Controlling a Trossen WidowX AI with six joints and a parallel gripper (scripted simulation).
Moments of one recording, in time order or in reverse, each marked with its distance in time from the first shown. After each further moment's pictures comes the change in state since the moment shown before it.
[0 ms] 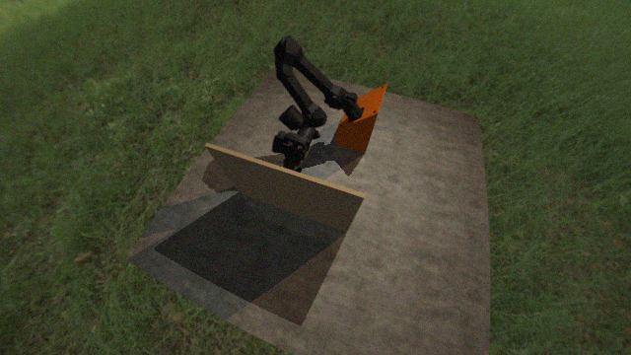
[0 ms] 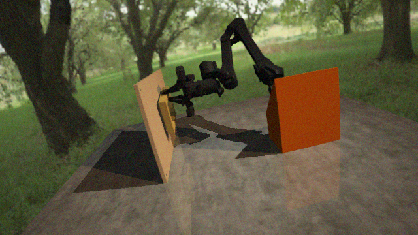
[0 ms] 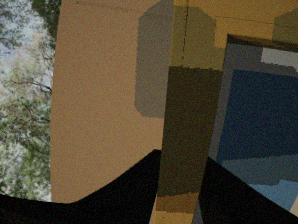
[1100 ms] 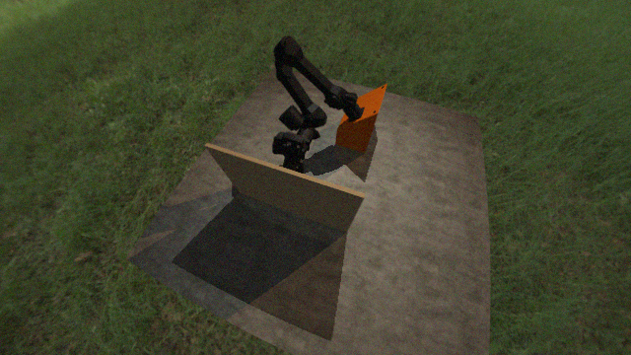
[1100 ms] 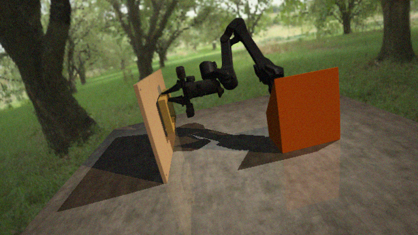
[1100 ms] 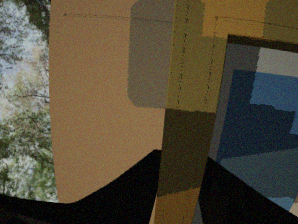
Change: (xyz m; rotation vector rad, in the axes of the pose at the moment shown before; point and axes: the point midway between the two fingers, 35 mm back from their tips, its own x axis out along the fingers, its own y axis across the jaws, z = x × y) arm 0.000 -0.001 0.000 0.095 0.000 0.002
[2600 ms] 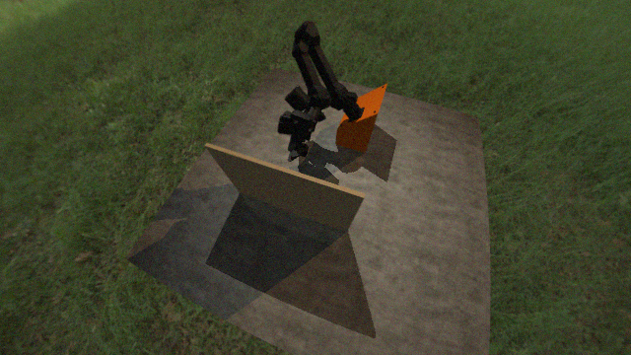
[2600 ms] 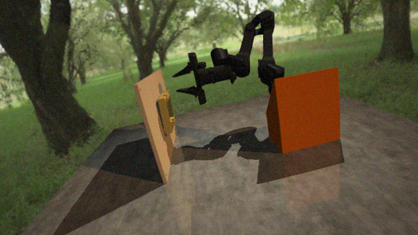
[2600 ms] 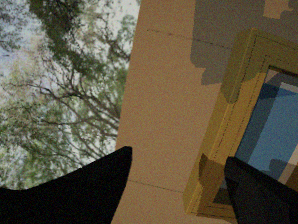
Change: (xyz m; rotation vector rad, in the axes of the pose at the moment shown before) arm -0.053 0.038 0.002 -0.074 0.004 -0.009
